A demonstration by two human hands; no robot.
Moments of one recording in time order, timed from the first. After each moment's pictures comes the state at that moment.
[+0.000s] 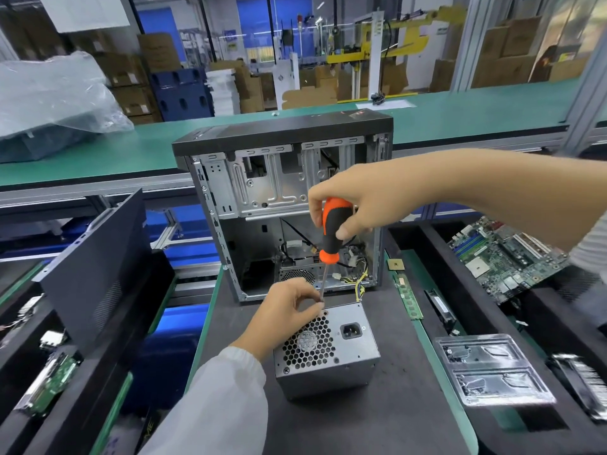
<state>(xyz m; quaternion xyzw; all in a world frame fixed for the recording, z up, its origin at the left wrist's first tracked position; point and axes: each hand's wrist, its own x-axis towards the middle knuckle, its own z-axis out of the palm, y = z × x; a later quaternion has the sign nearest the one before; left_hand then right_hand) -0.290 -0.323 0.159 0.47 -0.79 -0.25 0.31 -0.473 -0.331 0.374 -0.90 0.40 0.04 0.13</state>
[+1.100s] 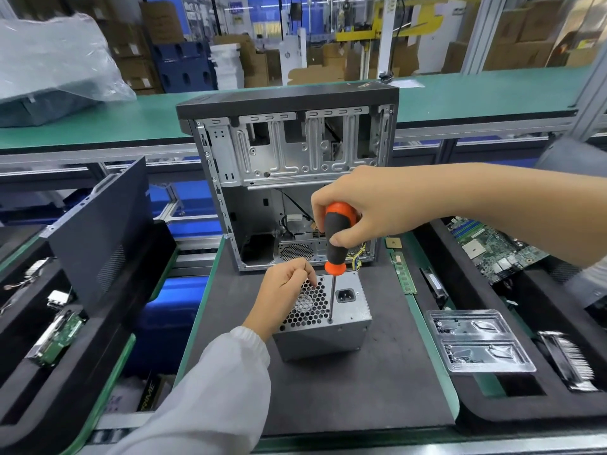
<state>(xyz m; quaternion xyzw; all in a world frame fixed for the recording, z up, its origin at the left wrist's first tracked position) -0.298 -0.295 0.140 0.50 -0.66 -0.36 0.43 -0.474 -0.291 0.342 -0.93 0.36 0.01 0.09</state>
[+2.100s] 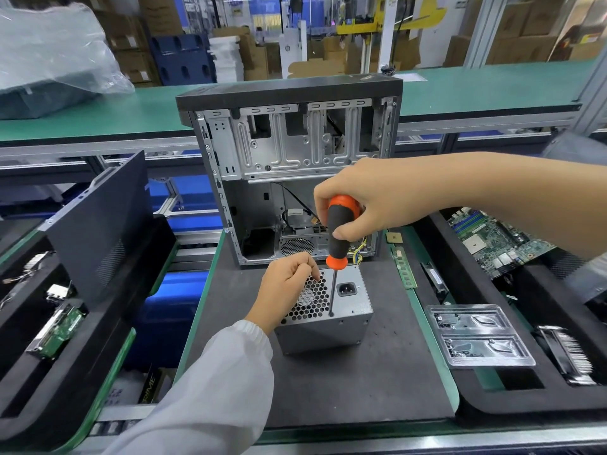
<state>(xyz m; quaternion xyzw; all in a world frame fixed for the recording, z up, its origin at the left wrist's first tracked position) -0.301 -0.288 0.147 0.52 -0.68 -0.33 0.41 -0.474 -0.295 0.342 -0.93 0.36 0.02 0.09</state>
